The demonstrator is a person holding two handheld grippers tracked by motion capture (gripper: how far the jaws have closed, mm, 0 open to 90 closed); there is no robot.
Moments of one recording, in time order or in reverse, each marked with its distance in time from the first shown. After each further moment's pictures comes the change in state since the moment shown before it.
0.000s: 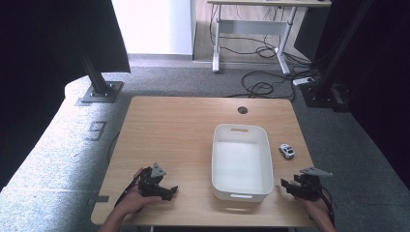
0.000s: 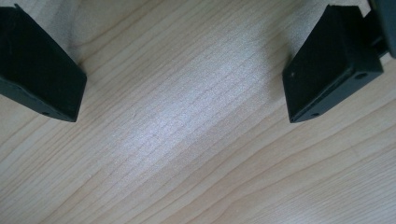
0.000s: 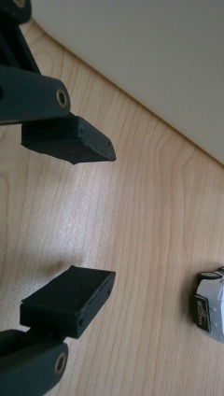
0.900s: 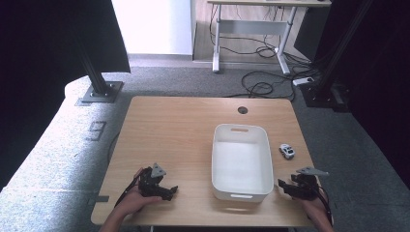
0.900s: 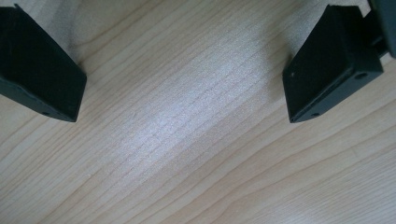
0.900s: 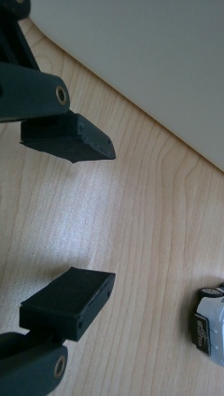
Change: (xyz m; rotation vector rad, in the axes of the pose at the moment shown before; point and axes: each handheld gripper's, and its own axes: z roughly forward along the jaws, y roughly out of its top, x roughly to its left) left arm 0.000 0.000 0.000 -0.001 0.003 -0.004; right arm 0.005 0.001 0.006 0.009 0.016 -0.024
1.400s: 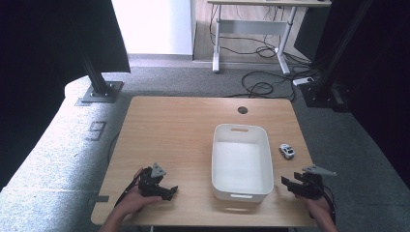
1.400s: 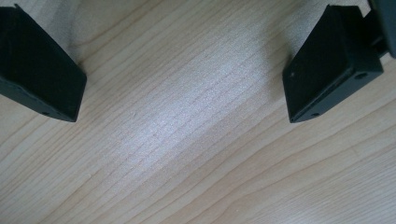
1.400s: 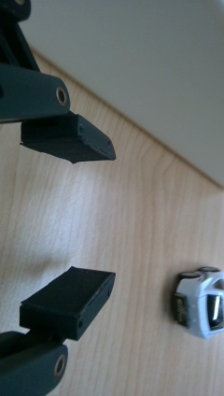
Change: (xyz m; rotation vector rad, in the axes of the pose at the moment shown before) left arm 0.000 0.000 0.000 0.000 -0.002 0.002; right arm -0.008 0.004 -0.012 -0.059 0.024 0.045
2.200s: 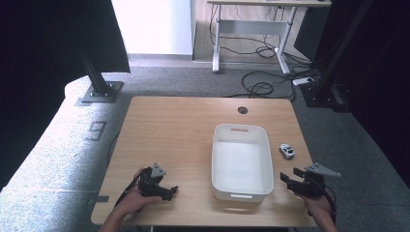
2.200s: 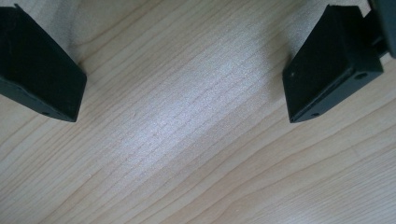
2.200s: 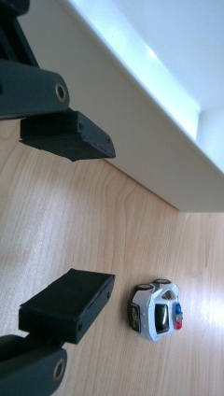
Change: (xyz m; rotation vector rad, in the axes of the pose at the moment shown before) left arm 0.000 0.000 0.000 0.000 -0.001 0.001; right arm 0.015 0.013 -0.017 -0.106 0.029 -0.021
